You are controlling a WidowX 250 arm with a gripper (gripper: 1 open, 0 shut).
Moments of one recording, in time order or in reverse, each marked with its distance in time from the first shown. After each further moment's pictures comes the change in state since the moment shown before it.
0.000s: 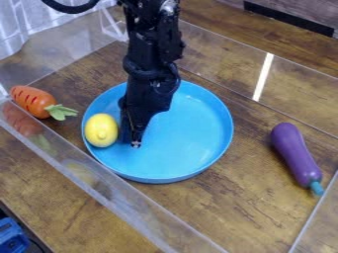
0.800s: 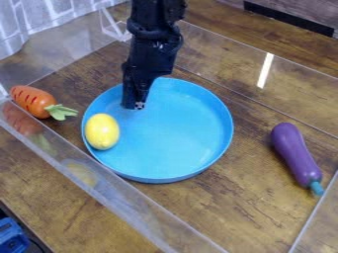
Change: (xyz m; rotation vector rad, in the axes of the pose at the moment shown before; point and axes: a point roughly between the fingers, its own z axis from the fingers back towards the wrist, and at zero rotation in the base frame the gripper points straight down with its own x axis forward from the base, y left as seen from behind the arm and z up) arm -0.006 0.033 0.024 -0.011 0.025 0.039
